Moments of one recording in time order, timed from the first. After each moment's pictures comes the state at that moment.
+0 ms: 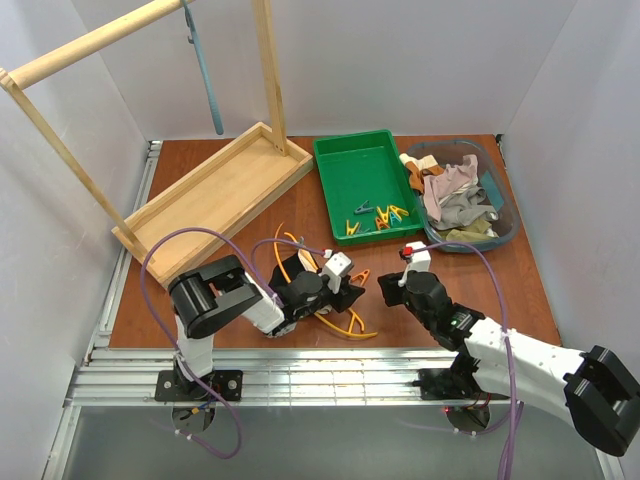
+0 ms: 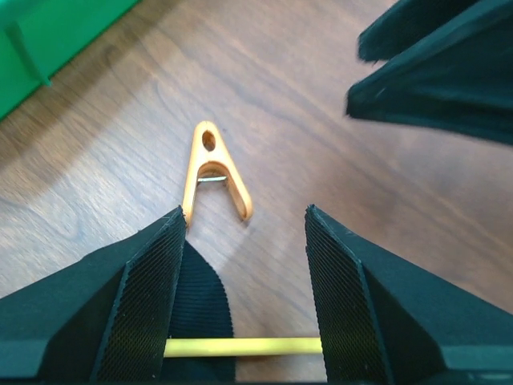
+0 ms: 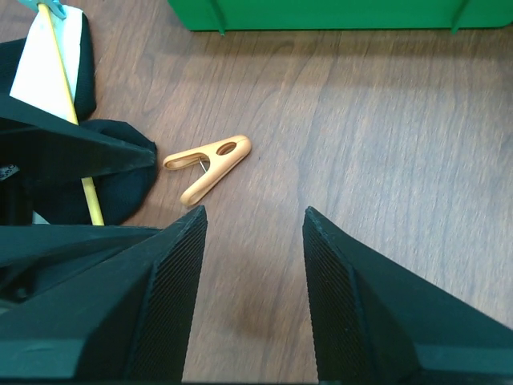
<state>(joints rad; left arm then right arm) -1.00 1.86 0.53 1.06 -0.02 -0.19 0.81 0.89 0.23 0.17 0.32 0.39</state>
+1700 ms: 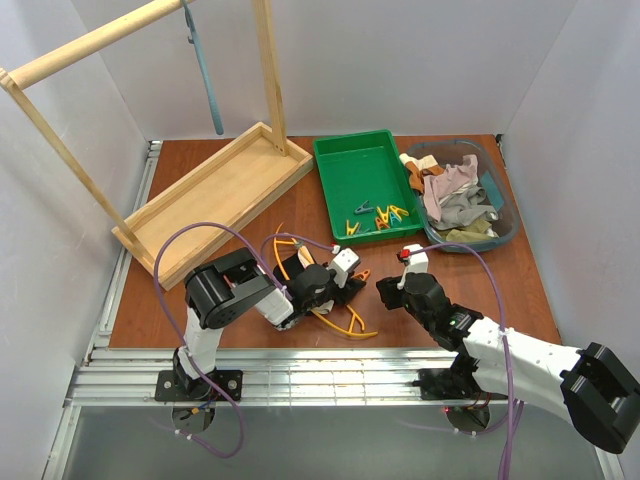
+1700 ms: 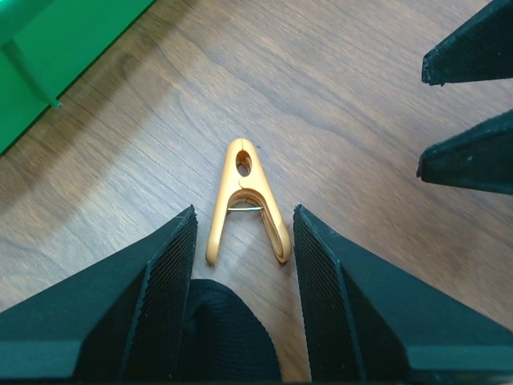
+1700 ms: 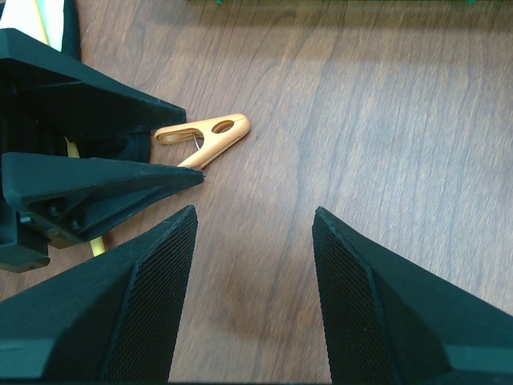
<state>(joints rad) -0.96 1.99 0.64 1.04 -0.01 -0.11 0.81 0.91 0.22 0.15 0.30 0.38</state>
